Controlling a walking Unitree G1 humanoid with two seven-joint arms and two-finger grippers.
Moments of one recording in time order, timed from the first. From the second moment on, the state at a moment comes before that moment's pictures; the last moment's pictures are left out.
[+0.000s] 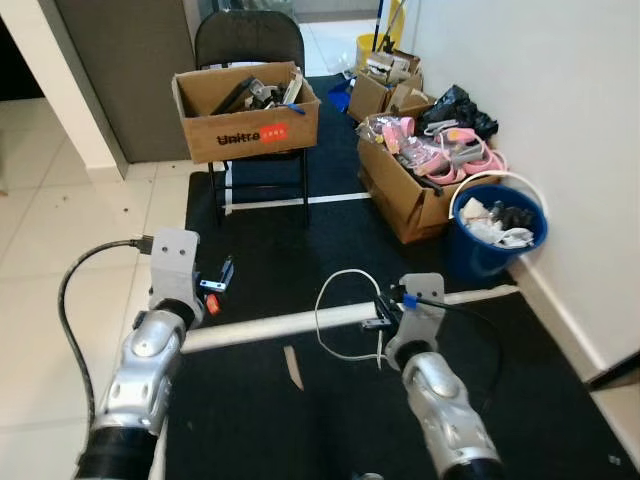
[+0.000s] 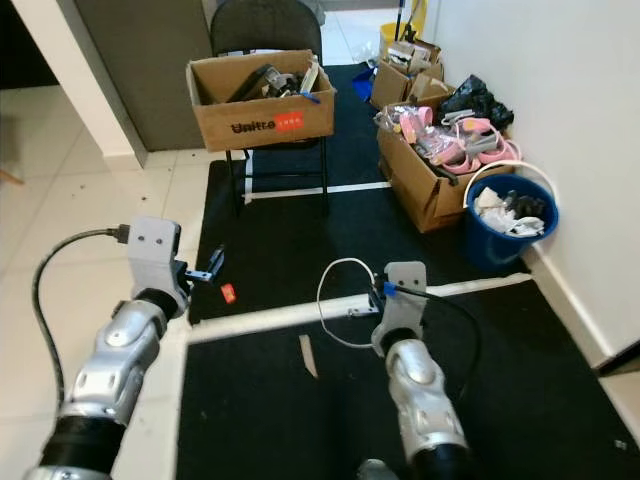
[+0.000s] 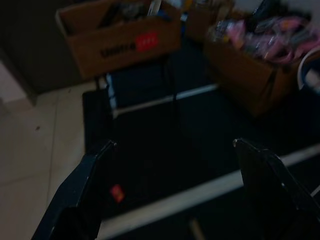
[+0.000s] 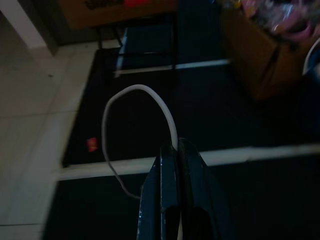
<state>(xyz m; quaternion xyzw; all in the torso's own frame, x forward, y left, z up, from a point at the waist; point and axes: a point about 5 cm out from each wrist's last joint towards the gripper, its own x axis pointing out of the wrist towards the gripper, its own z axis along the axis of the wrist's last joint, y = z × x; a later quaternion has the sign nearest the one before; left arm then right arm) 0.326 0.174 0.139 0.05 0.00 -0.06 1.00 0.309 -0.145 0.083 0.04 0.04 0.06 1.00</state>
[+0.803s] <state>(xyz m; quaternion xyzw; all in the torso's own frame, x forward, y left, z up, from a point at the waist) 0.321 0.174 0.129 0.04 0.02 -0.07 1.00 0.307 -0.129 0.071 0.06 0.05 0.08 0.99</state>
